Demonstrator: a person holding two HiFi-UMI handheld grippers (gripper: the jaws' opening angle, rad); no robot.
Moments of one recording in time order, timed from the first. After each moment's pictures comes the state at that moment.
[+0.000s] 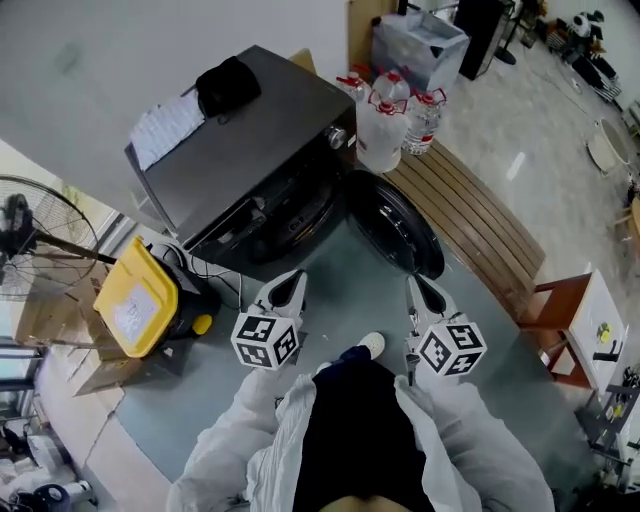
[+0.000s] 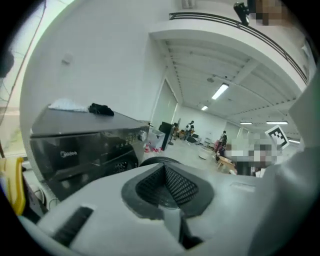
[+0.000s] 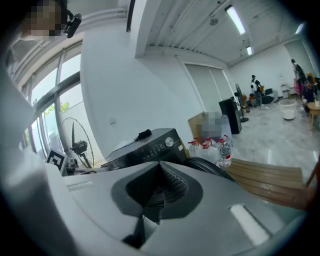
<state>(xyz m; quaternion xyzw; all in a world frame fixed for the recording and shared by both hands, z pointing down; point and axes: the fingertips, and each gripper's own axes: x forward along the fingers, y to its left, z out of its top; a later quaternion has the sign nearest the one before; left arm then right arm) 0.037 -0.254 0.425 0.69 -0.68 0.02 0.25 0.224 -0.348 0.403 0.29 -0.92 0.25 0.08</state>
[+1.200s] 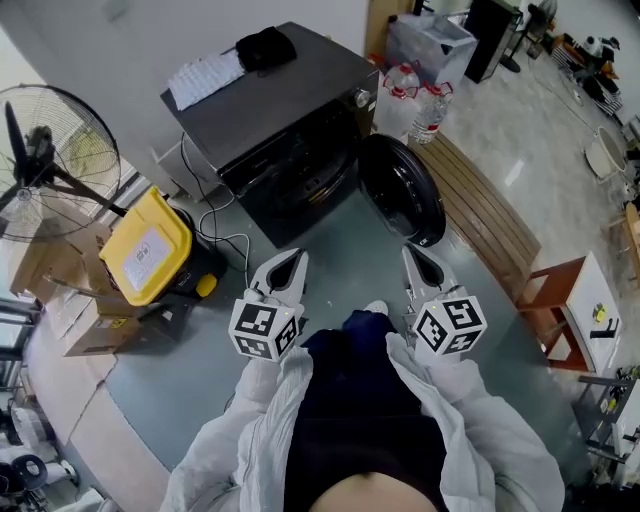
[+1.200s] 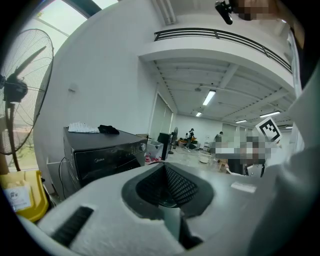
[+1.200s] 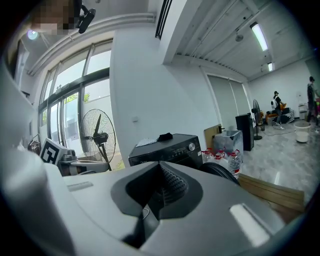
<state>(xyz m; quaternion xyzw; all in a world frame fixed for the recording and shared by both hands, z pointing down) 0.075 -0.088 0.368 0.70 -0.70 0.02 0.15 0.223 -0.189 0.350 0.24 -0.96 0.15 0.07</state>
